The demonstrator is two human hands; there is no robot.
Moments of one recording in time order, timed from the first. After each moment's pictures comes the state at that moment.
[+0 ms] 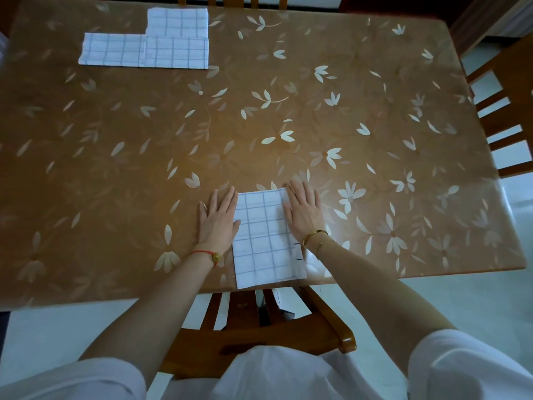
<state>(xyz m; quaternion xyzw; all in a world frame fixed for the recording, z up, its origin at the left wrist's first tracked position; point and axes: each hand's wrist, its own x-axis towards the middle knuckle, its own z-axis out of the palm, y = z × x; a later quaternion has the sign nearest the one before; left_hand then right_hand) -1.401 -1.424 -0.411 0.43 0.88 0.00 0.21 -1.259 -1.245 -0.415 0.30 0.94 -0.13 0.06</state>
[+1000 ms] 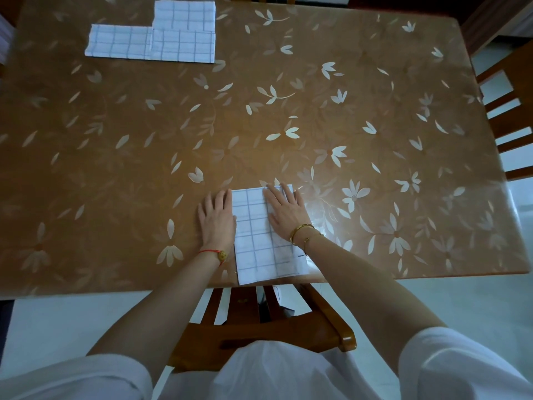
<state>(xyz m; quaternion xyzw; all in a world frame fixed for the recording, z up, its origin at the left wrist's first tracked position) -1.392 -1.426 -0.420 0.33 0.93 0.03 0.18 -1.283 -1.265 -0.421 0.18 0.96 -0.09 0.17</state>
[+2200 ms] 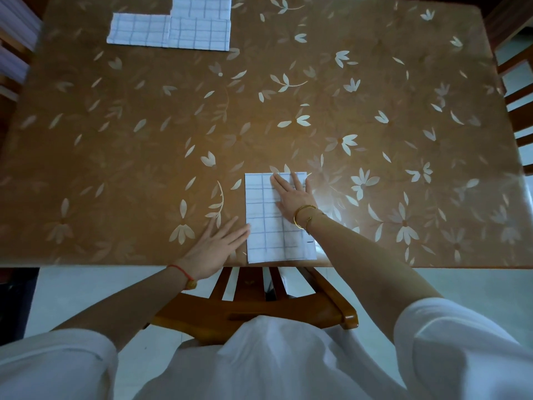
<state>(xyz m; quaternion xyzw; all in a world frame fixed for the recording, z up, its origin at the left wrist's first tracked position) -1.363 -1.527 -0.403 0.62 0.74 -0.09 0.25 -1.287 -1.268 -0.418 0.18 0.94 -0.09 0.27</state>
